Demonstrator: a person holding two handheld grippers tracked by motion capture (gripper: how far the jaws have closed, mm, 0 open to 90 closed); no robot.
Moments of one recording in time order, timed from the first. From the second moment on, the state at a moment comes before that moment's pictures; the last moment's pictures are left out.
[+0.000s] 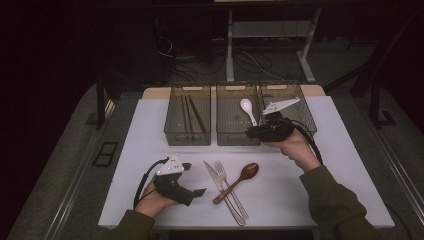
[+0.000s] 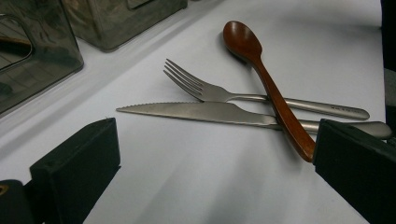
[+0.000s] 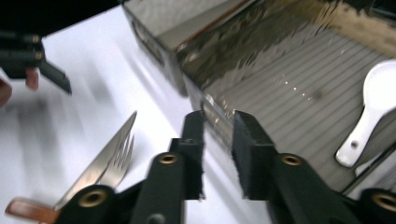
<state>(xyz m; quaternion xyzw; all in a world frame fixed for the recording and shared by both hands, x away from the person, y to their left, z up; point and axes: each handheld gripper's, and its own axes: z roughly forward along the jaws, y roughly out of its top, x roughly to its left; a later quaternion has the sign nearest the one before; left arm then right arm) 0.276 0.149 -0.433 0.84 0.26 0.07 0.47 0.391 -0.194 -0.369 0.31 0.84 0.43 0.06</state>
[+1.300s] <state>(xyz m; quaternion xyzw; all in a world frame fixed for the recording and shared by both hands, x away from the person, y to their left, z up) 0.276 0.149 -0.433 0.84 0.25 0.07 0.47 0.369 -0.178 -0.439 0.29 0.90 0.32 0.03</state>
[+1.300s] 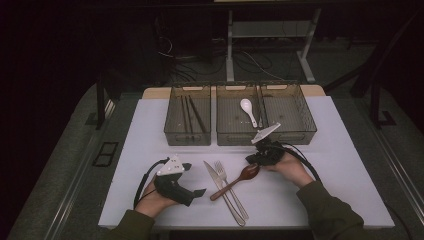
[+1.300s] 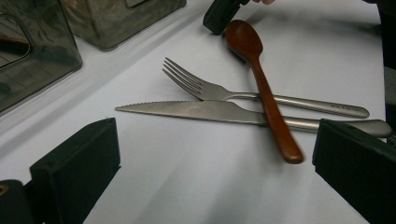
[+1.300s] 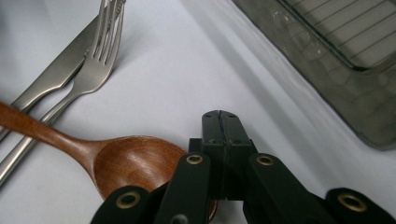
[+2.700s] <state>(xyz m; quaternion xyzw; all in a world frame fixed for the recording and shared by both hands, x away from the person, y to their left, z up) 0.277 0.149 -0.434 0.85 0.25 0.07 0.46 0.338 -0.200 -0.440 0.28 0.89 0.36 -0.01</state>
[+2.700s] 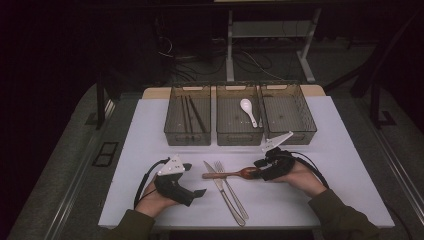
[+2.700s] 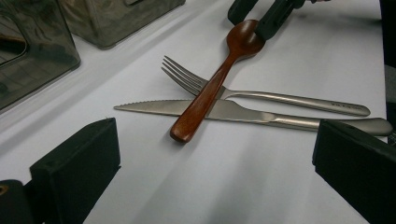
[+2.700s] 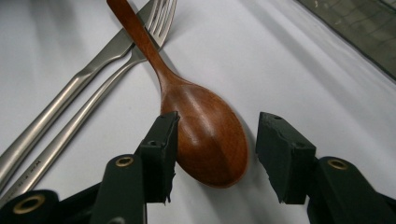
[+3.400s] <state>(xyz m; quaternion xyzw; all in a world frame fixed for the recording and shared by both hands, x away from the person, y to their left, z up) 0.277 0.149 -0.434 0.85 0.25 0.07 0.46 0.330 -0.193 -0.439 0.22 0.92 0.32 0.01</state>
